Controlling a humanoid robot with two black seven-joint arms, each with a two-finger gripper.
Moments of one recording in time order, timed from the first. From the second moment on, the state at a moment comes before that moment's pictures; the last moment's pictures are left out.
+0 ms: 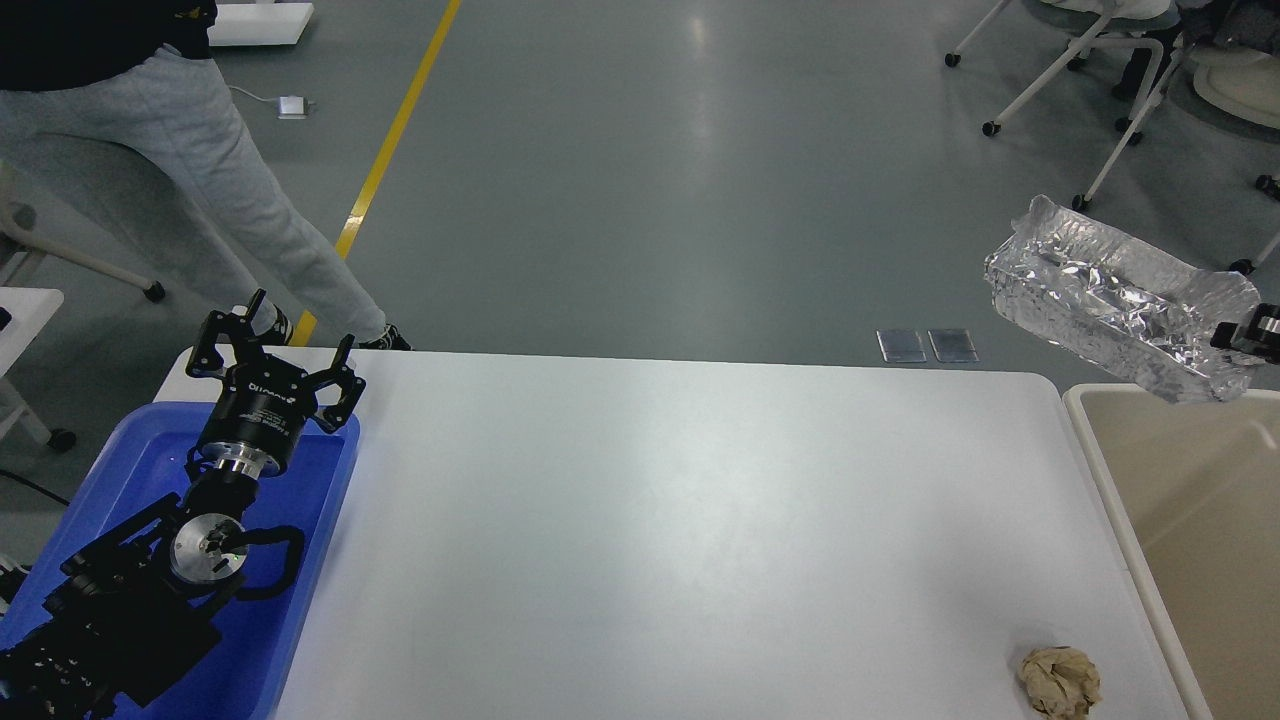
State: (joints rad) left arm -0.58 0.34 -0.74 -0.46 -0.16 -0.63 -0.53; right arm 1.11 -1.34 0.13 1.42 -0.98 0.25 -0.04
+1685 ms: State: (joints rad) left arm -0.58 0.34 -0.74 -0.46 -0.16 -0.63 -0.53; right arm 0.46 -0.66 0.15 0.19 0.01 0.04 0.24
